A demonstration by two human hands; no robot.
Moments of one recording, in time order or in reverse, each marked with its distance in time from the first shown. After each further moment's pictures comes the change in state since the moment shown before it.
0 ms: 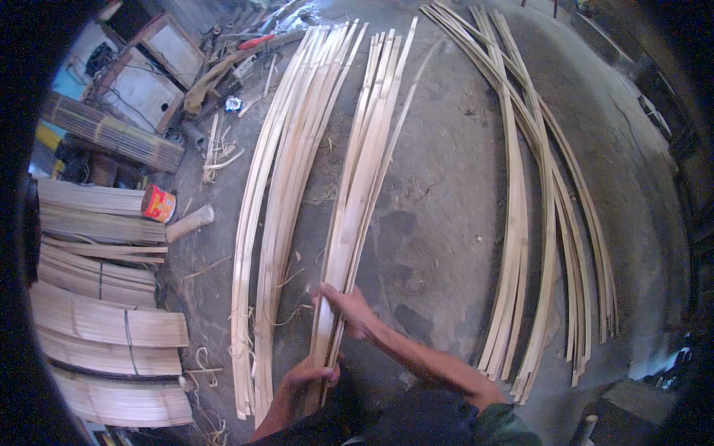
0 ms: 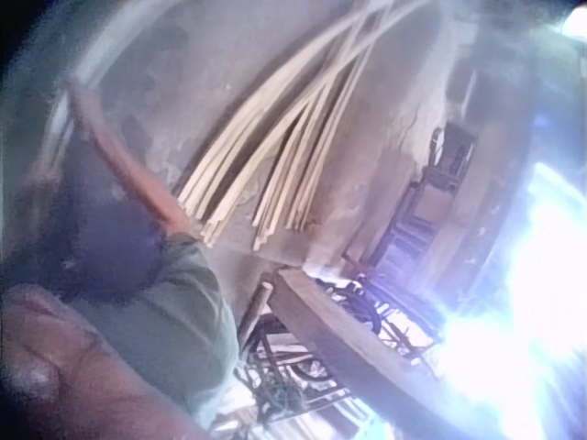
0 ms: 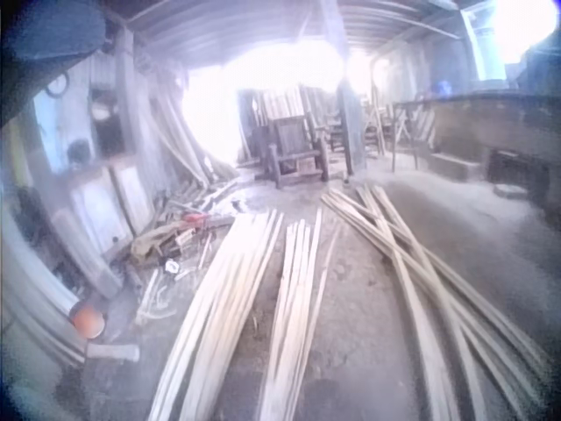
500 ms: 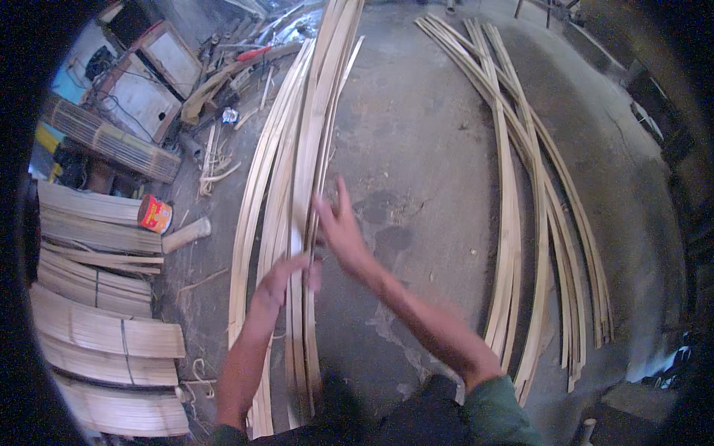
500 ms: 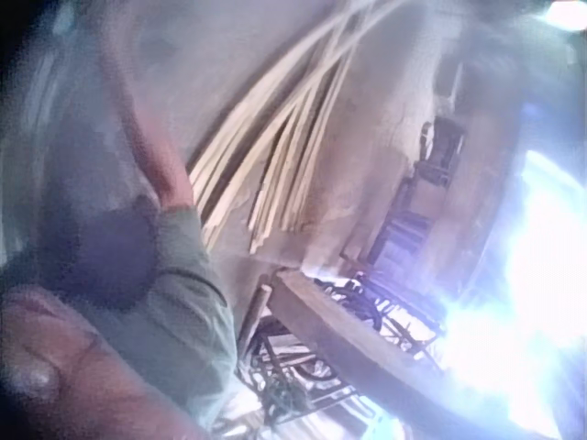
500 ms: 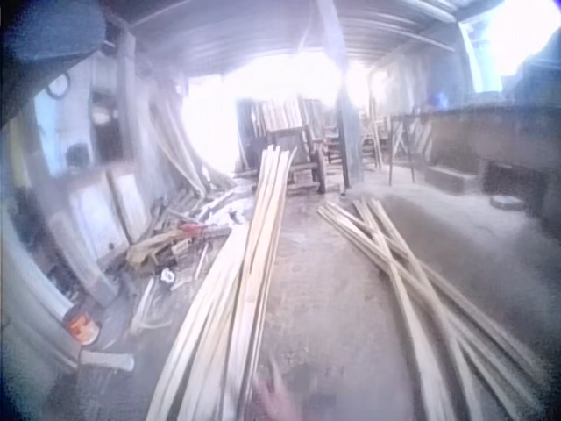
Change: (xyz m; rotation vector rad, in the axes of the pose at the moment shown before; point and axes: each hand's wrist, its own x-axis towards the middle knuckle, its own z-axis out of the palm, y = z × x) left_hand 0.102 0.213 0.010 0.122 0.109 0.252; right_hand 0.026 -0.156 0.056 -0.352 0.008 -0.597
